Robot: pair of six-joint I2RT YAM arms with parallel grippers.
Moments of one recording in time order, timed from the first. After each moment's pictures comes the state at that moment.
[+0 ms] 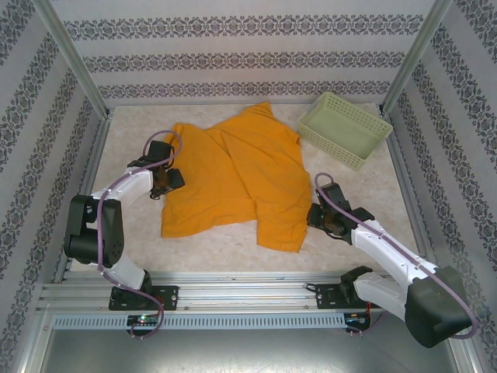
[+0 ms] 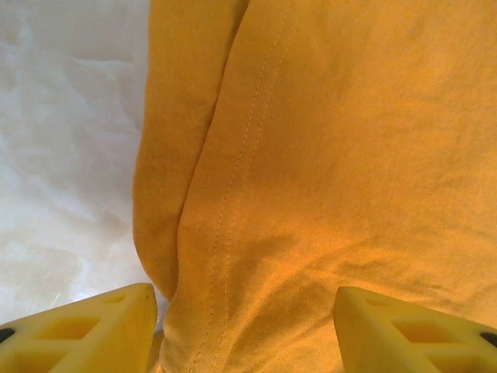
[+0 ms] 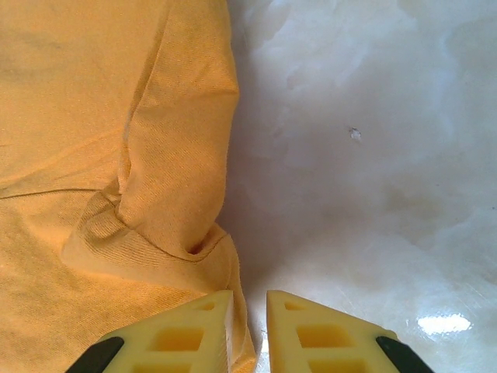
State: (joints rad) left arm -0.10 1.61 1.00 -0.56 -0.06 -0.56; right arm 0.38 1.04 0.53 -0.53 0.04 0.70
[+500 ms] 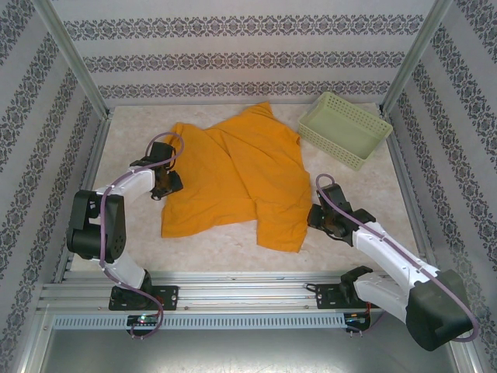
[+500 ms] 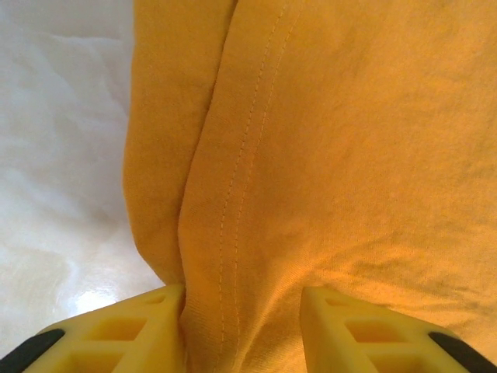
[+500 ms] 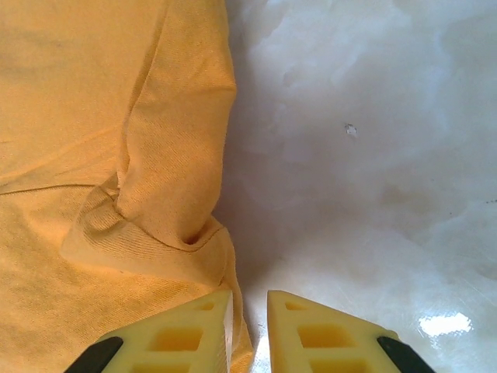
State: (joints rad) left arm -0.10 1.65 1.00 -0.56 -0.06 -0.55; right arm 0.38 1.02 0.52 -0.54 0.04 0.70
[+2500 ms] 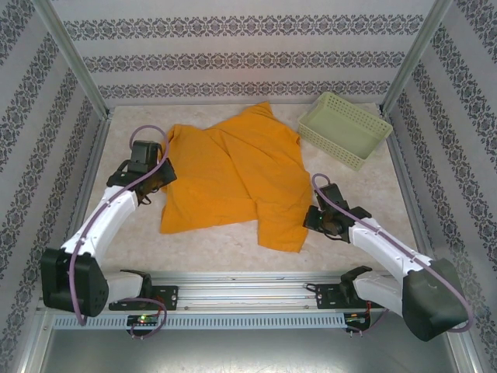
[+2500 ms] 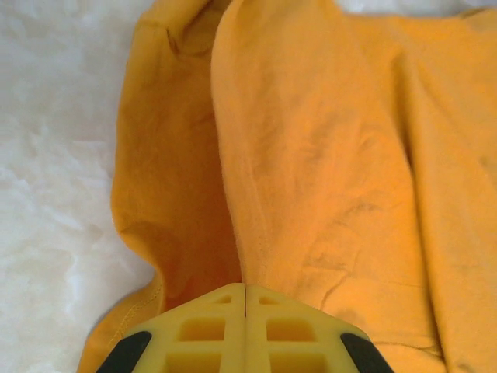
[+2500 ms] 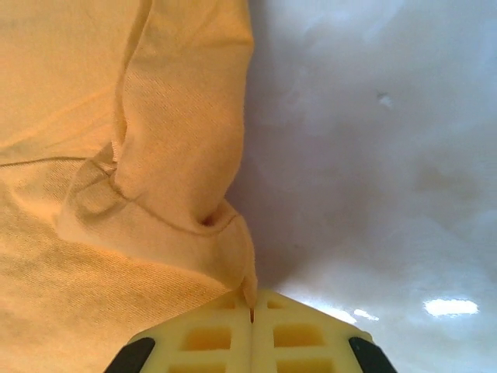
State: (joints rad) left arm -0.13 1.22 0.96 -0.56 -0.03 -0.57; right arm 0.35 1.06 0.53 -0.54 -0.03 0.68
